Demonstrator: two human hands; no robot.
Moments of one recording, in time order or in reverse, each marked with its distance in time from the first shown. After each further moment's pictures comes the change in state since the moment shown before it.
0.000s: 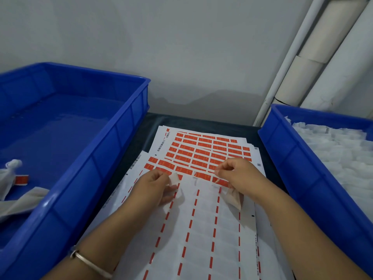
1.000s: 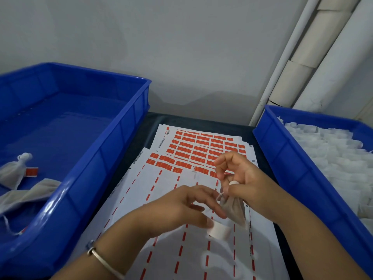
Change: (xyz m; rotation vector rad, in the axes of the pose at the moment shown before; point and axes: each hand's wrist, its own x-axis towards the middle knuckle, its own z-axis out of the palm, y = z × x) left_hand -0.069 0.004 0.006 0.396 -0.877 0.357; right_hand -0.096 -0.033 -0.018 0.252 -0.211 -0.343
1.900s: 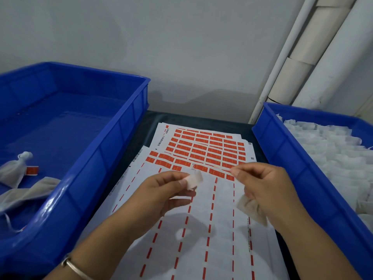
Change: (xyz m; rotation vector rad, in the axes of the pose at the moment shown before) left_hand -0.013 -0.012 -0.009 -0.498 0.506 -0.076; right_hand -0.021 0.008 0.004 0.100 0.501 0.138
